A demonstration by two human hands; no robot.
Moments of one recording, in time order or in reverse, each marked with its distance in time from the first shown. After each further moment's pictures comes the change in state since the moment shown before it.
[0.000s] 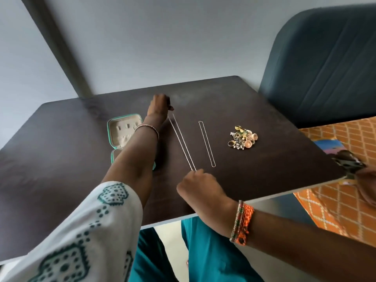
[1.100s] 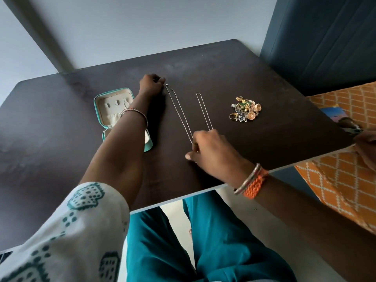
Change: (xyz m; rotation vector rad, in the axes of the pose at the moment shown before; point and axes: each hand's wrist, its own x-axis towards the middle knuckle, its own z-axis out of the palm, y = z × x) left_hand 0.004 -0.021 0.016 -0.115 -0.051 -0.110; right_hand 0.010 0.039 0.008 0.680 0.074 0.365
